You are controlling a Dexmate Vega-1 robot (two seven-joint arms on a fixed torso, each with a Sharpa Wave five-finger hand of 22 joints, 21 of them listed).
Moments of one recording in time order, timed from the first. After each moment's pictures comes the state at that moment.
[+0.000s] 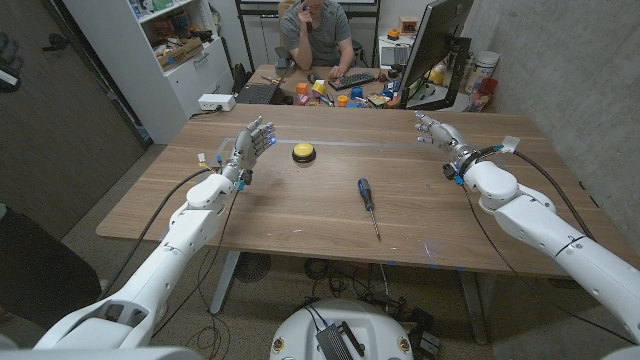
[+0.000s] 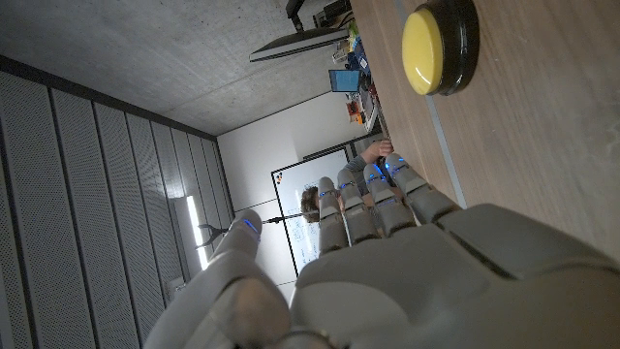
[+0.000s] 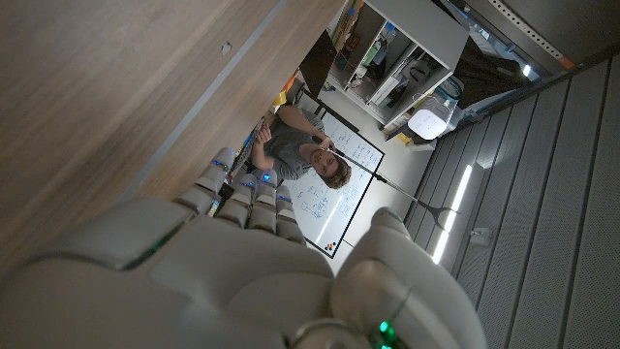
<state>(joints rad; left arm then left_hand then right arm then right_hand) 0.84 0.42 0.18 -1.33 -0.49 -0.12 -0.16 0.11 -0.04 0.58 -0.03 0.19 0.30 -0.06 0.20 0.19 0.30 -0.09 0.20 0.19 0.22 -0.04 0.19 0.18 0.21 -0.04 0.25 0.18 -0.93 -0.81 -0.36 -1.74 0.37 -0.02 -0.18 0.26 0.02 0.12 -0.06 0.30 0.08 0.10 0.21 0.19 0.23 0.07 0.24 0.19 0.15 0.01 0.20 0.18 0.14 0.04 0.46 0.17</state>
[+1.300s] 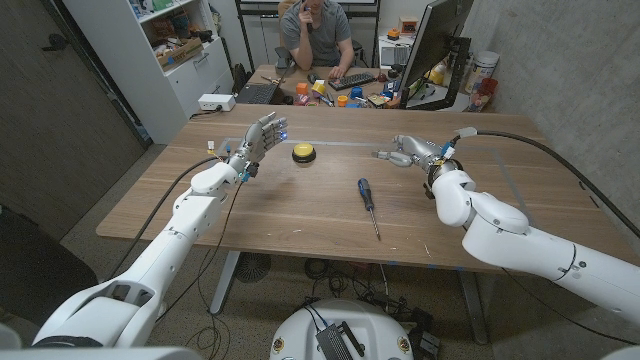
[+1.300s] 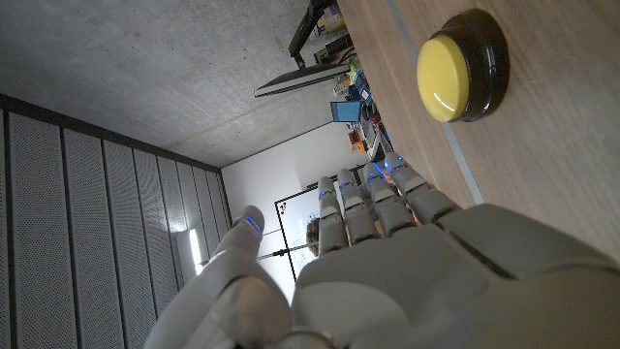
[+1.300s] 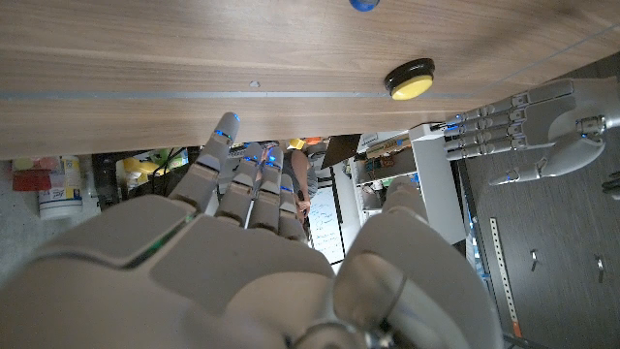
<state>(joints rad) 0.76 0.42 0.22 -1.28 -0.45 -0.08 -0.25 0.11 -0.04 0.58 -0.04 0.19 0.31 -0.05 0.20 0.19 0.31 -0.08 0.20 0.19 0.23 -0.04 0.19 0.18 0.22 -0.04 0.24 0.18 -0.78 -0.97 -0.84 -2.33 -0.42 -0.95 -0.18 0.37 -0.01 0.10 -0.13 0.37 0.24 0.14 0.24 0.20 0.43 0.10 0.30 0.20 0.40 0.06 0.25 0.19 0.38 0.12 0.47 0.18</state>
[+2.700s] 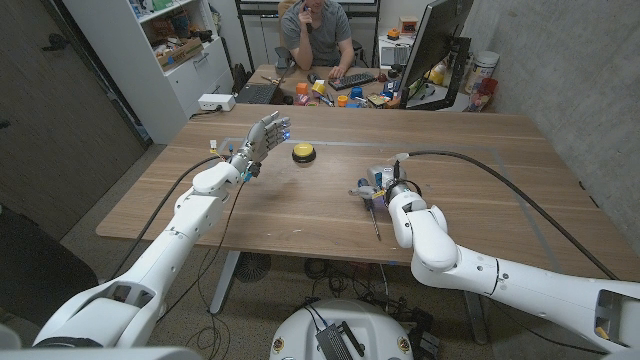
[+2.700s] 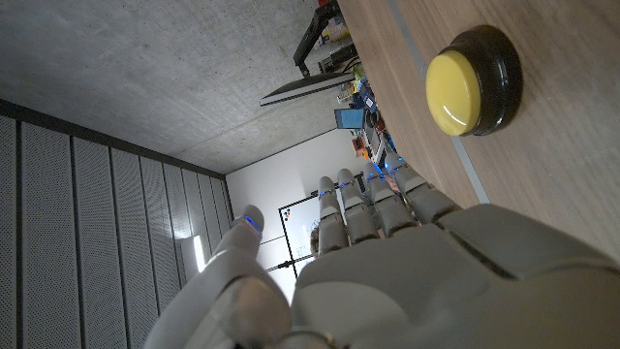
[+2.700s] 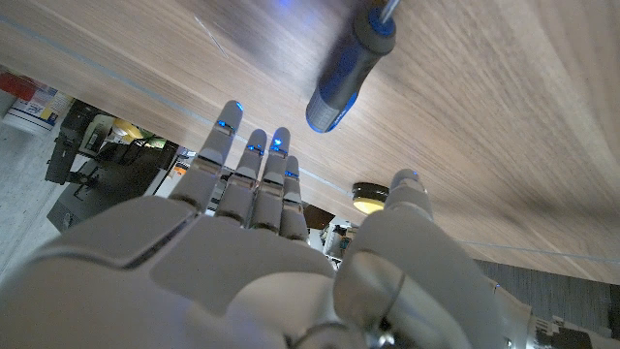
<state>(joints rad) 0.77 0.42 0.22 -1.30 -0.45 -0.08 -0.25 0.11 -0.04 0.58 -0.05 0.19 0.31 -0.05 0.20 0.19 0.31 -0.08 0.20 0.19 0.23 -0.04 0.19 0.18 0.22 -0.04 0.24 0.18 -0.66 -0.75 -1.15 -2.09 -1.00 -1.01 0.27 0.39 0.00 0.10 -0.14 0.40 0.35 0.15 0.26 0.20 0.55 0.07 0.33 0.20 0.43 0.03 0.25 0.19 0.41 0.10 0.47 0.18</state>
